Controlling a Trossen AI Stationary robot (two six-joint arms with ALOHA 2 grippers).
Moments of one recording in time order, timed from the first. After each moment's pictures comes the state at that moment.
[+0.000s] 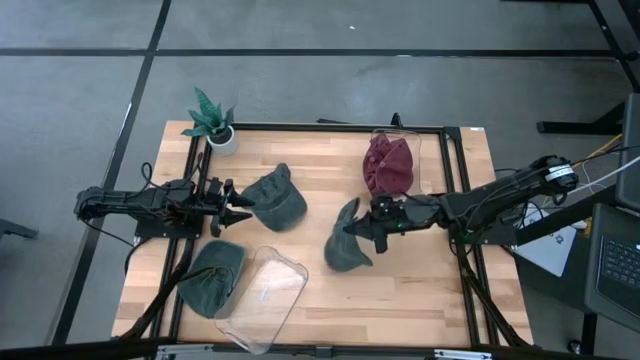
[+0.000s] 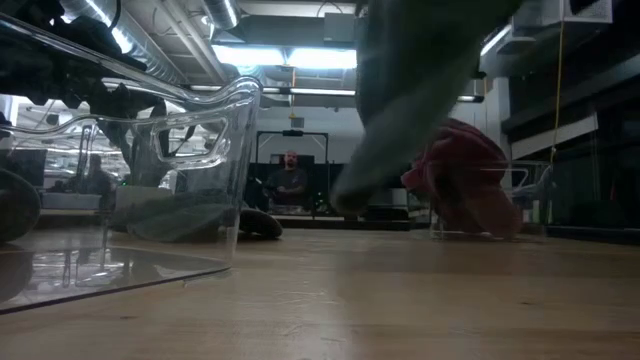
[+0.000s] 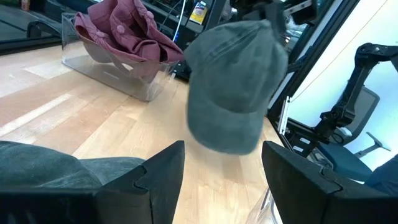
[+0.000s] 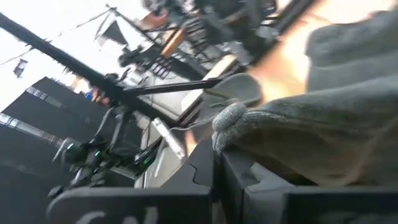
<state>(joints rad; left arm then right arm) -0.01 0.04 0.04 -0.06 0.02 -0.45 0.25 1.22 0.72 0.35 0.17 0.89</state>
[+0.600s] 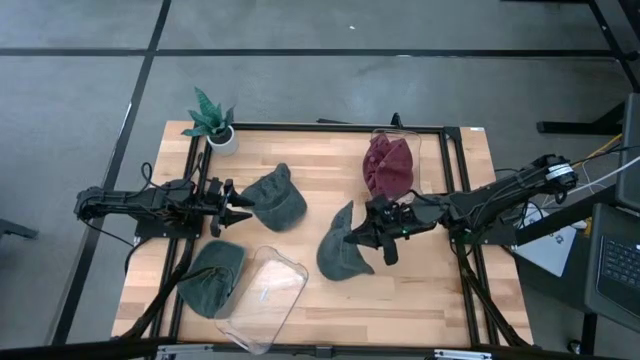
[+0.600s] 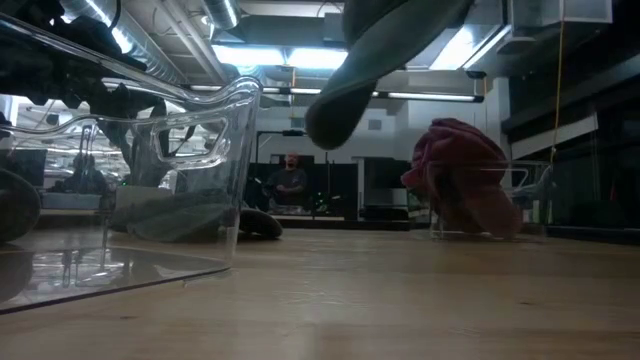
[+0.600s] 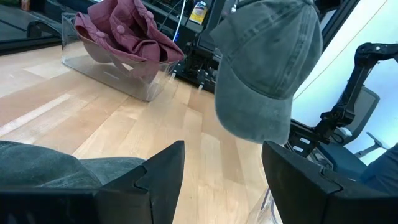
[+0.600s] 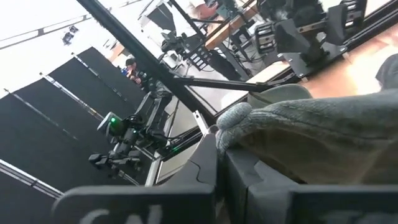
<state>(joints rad) -0.01 0.04 0.04 -0.06 0.02 -0.45 0.31 1.23 0.82 0.35 0.09 0.72</state>
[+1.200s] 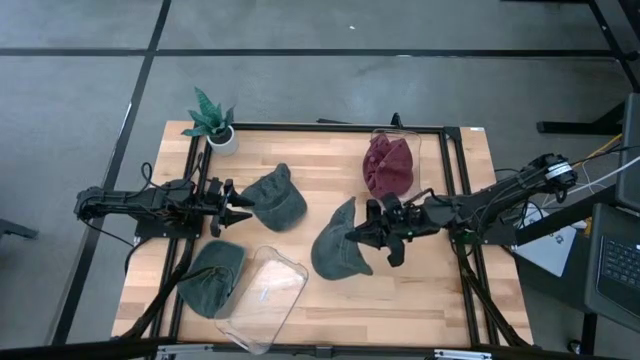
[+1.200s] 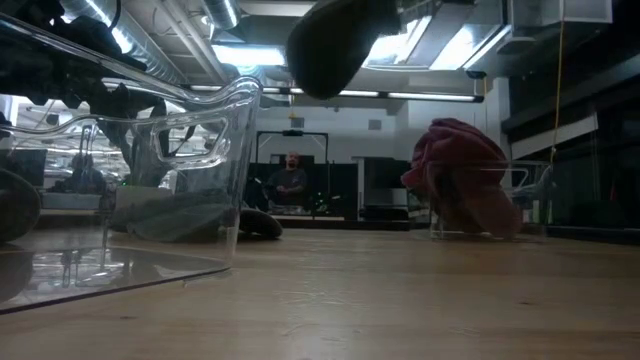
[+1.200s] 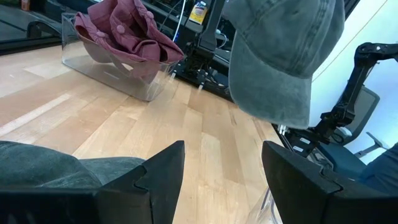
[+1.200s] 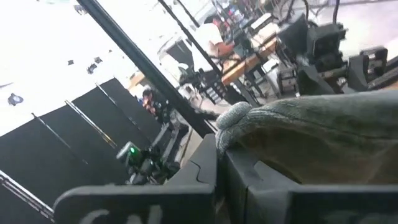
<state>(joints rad) -0.01 0.04 0.04 -0.06 0.02 -0.45 0.36 1.23 0.82 0.51 0.18 0.68</state>
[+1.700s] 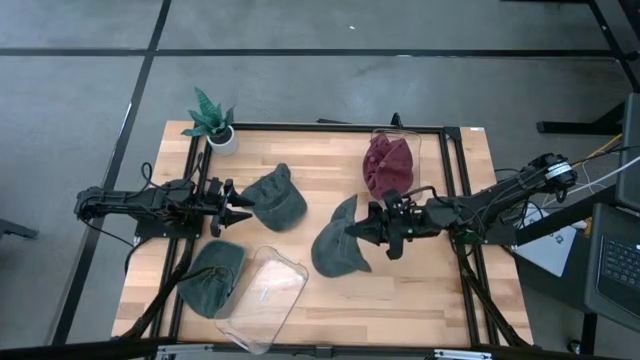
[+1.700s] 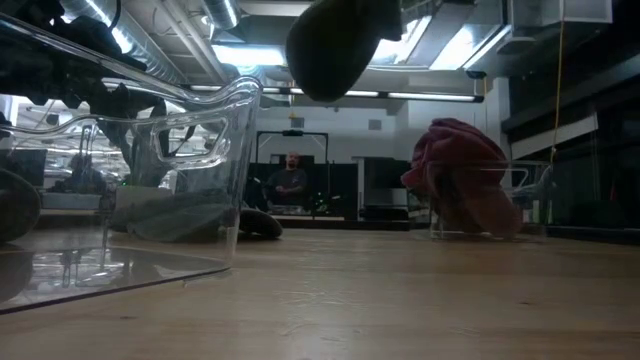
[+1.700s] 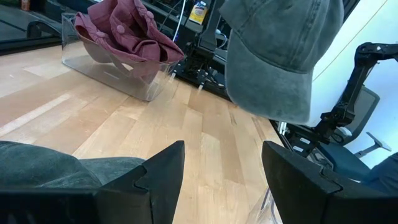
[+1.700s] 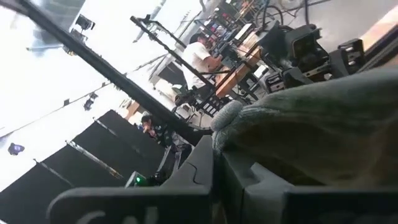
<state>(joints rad) -0.01 0.04 0.04 -0.06 0.02 -0.45 0.37 1.23 0.82 0.53 0.29 0.85</state>
